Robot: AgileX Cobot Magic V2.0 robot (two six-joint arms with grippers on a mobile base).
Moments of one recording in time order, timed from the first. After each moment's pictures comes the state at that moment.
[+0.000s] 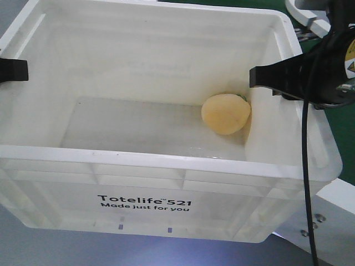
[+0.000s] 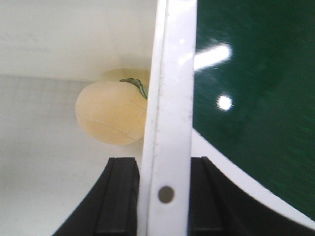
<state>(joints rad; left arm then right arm) -0.44 1.00 -1.15 0.29 0.96 -0.47 0.67 1.20 -1.25 -0.46 1.12 0.68</state>
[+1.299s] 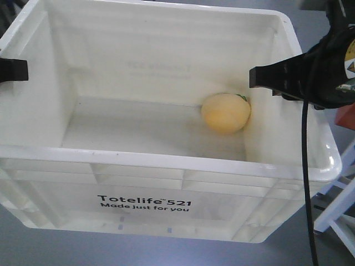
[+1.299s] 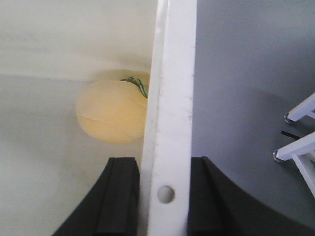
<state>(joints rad) -0.44 1.00 -1.15 0.29 0.96 -0.47 0.67 1.20 -1.25 -0.46 1.12 0.68</state>
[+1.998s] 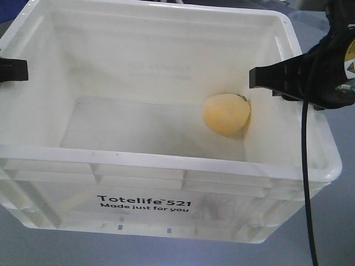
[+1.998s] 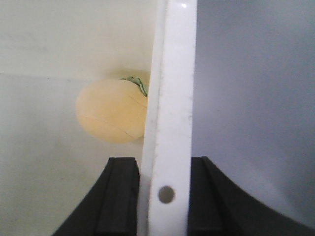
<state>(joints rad) -0.44 1.00 -1.15 0.29 0.96 -0.47 0.67 1.20 -1.25 -0.46 1.12 0.68</state>
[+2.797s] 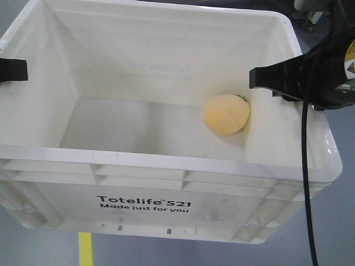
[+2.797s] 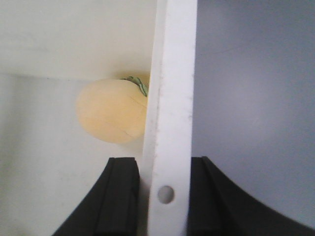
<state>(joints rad) -0.44 1.00 -1.15 0.29 0.96 -0.47 0.67 1.20 -1.25 -0.46 1.12 0.68</state>
